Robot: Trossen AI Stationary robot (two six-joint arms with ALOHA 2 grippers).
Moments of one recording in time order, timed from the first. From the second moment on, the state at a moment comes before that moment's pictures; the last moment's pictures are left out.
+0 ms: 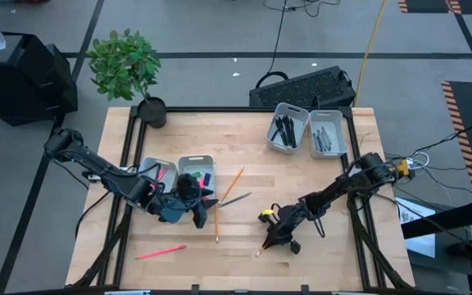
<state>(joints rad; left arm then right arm) -0.49 1.32 0.95 -0.29 -0.63 -0.87 0.40 1.93 0.57 0.81 -0.32 -0.29</state>
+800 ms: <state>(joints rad) -0.19 1.39 0.95 -0.07 0.01 -1.35 0.24 1.36 0.83 0.05 -0.05 -0.31</state>
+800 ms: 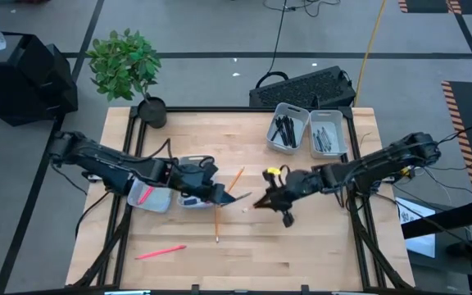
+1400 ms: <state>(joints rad) -0.09 1.45 0.95 0.14 0.11 -1.14 0.14 1.38 0.93 0.06 -0.09 -0.29</state>
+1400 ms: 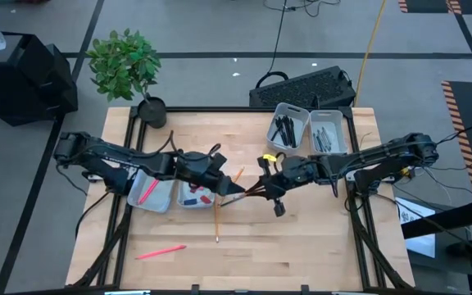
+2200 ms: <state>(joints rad) -0.09 1.45 0.95 0.17 0.19 -1.11 0.14 1.38 0.93 0.08 -0.05 -0.30</state>
